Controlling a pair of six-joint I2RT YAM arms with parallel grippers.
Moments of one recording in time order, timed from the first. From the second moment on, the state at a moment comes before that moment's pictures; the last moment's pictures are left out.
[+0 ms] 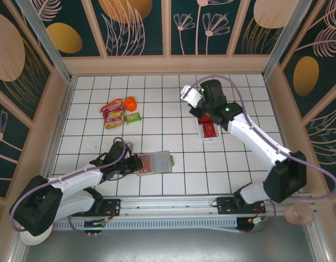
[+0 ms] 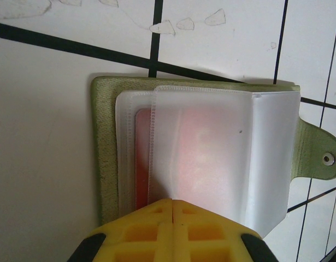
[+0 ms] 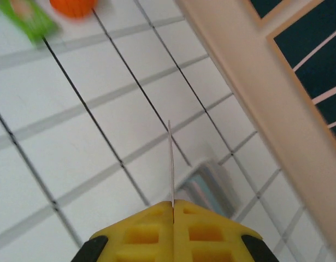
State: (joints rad) left arm -0.60 1.12 0.28 -0.07 0.28 -0.93; right arm 0.57 1.39 1.24 -0.47 0.00 -0.56
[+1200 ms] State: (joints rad) left arm -0.60 1.08 0.26 -0.07 0.28 -0.93; right arm 1.00 1.58 0.87 -0.12 -0.13 1.05
